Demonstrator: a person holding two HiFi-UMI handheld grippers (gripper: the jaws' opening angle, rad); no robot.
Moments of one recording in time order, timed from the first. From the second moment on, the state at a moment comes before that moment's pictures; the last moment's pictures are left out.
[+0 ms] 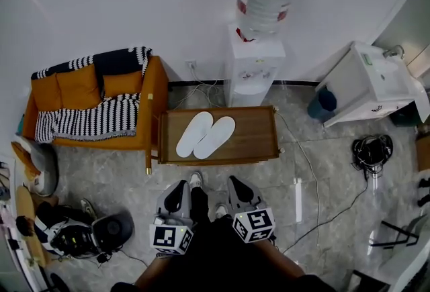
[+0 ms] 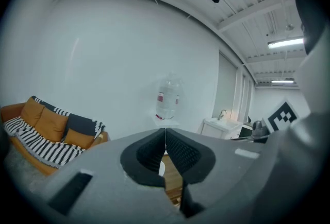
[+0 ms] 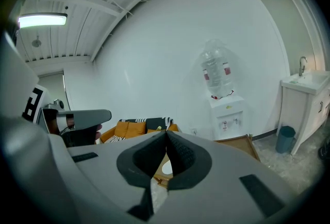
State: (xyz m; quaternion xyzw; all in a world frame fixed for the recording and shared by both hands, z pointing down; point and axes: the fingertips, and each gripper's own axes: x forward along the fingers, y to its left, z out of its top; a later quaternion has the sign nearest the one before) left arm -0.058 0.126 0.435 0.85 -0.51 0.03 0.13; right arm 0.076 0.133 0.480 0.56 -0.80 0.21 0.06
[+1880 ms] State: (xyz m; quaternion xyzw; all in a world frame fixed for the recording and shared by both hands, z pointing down) left arm -0.120 -0.128 0.497 0.87 -0.44 0.08 0.20; right arm 0.080 -0.086 0.811 0.64 -0.54 0.51 0.22
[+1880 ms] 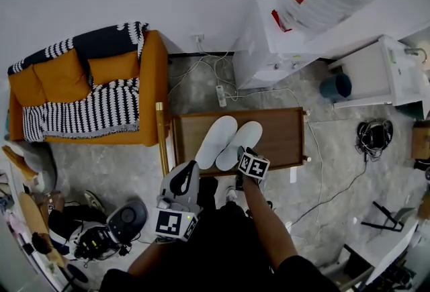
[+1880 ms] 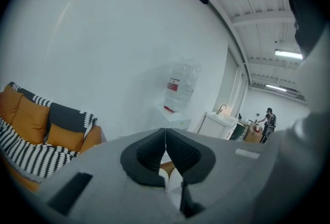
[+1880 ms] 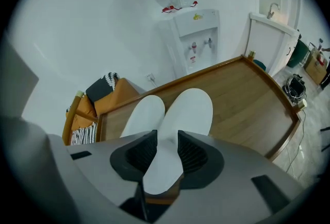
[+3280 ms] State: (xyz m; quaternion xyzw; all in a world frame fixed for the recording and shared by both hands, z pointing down) left arm -0.108 -0.120 0.491 0.86 -0.46 0.07 0.21; right arm 0.098 -0.084 0.803 0.60 -0.58 0.49 0.26
